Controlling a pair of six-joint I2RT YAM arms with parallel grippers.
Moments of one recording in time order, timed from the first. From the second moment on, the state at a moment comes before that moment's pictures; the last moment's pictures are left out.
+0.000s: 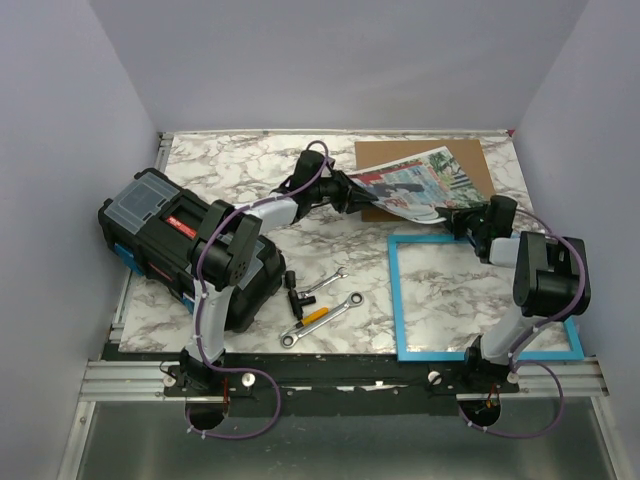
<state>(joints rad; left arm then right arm) -0.51 2.13 1.43 0.30 0.71 -1.54 -0.18 1.74 0.67 0.53 -0.39 1.36</state>
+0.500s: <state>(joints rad) -0.51 2.08 1.54 -0.07 0.59 -1.30 -0.18 1.54 0.82 0.16 -0.19 1.09</state>
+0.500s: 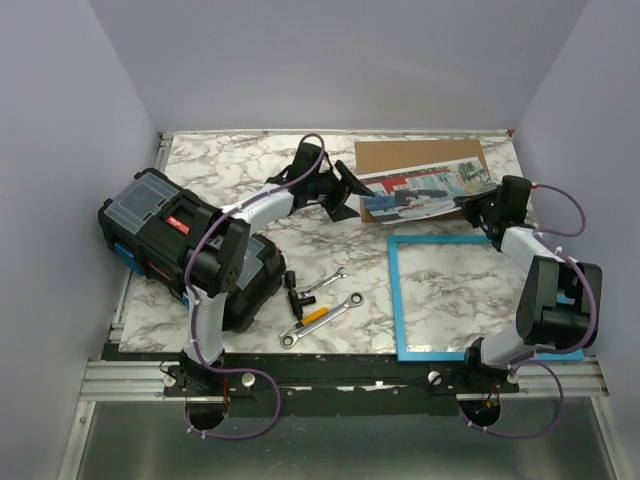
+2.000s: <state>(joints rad) -0.42 1.49 1.17 -0.23 0.53 -0.90 -0.18 1.18 1.08 -0.72 0.00 0.47</state>
